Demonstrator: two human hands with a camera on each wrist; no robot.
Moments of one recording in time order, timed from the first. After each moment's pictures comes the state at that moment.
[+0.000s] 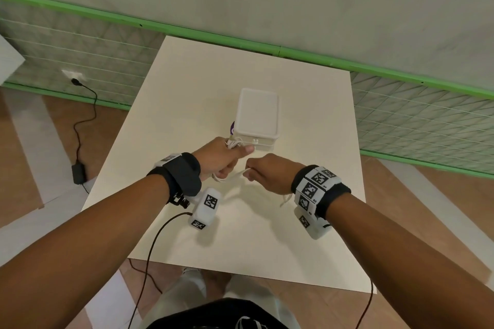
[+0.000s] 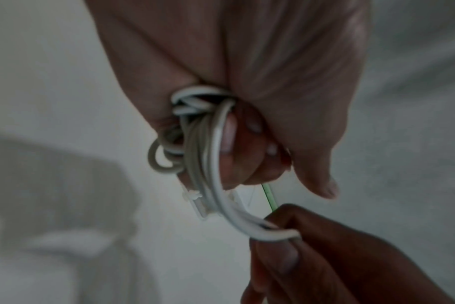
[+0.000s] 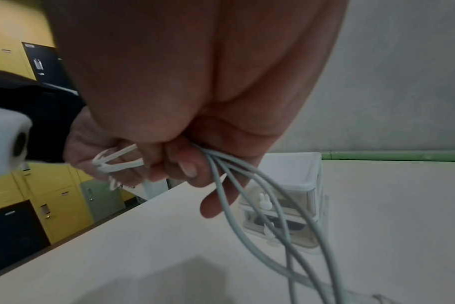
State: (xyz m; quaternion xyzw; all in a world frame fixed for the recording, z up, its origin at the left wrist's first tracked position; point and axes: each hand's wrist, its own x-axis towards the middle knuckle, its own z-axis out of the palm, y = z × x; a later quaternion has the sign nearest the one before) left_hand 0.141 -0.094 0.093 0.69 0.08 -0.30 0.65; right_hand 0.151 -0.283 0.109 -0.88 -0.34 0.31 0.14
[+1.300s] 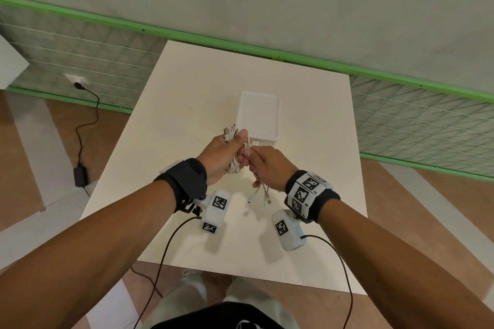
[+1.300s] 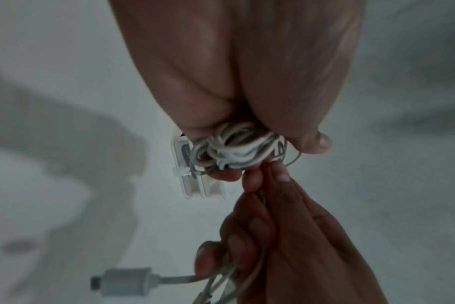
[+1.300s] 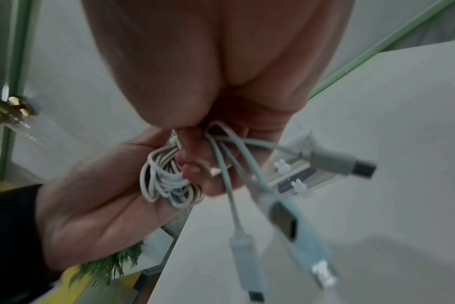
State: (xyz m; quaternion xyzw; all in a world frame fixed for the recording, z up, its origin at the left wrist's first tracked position) left_hand 0.139 -0.110 0.090 0.60 0.12 -0.21 0.77; right_hand 0.143 -0.267 0.111 -0.85 -0.13 0.27 0.44
